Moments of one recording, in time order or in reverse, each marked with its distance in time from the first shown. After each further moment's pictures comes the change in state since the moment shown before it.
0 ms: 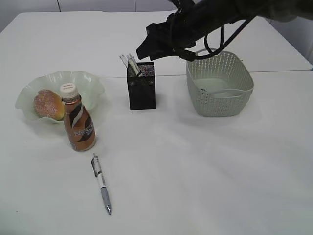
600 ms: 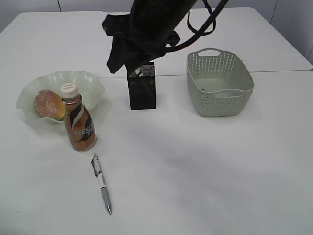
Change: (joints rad) left arm 0.000 0.000 0.000 -0.002 -0.028 0.000; right arm 0.221 -0.184 -0.002 -0.346 0.268 0.429
